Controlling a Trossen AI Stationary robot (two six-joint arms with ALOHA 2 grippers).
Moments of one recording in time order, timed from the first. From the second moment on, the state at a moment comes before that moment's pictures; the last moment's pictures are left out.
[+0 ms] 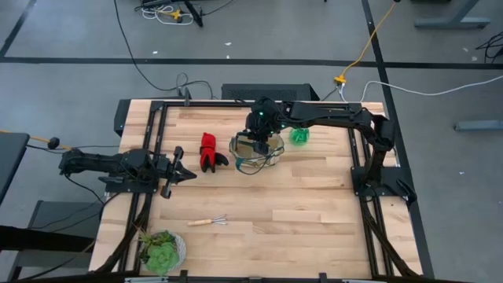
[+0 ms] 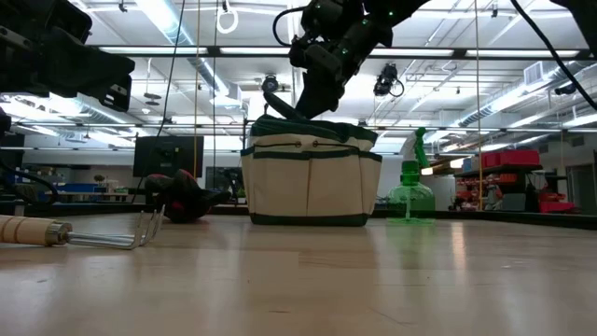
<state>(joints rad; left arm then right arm) -0.11 0.03 0.01 0.05 0.04 -0.02 -0.28 1.86 1.58 -0.61 -0.15 -0.17</state>
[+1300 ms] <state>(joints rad) -0.11 0.03 0.01 0.05 0.04 -0.02 -0.28 1.85 1.58 -0.61 -0.15 -0.14</state>
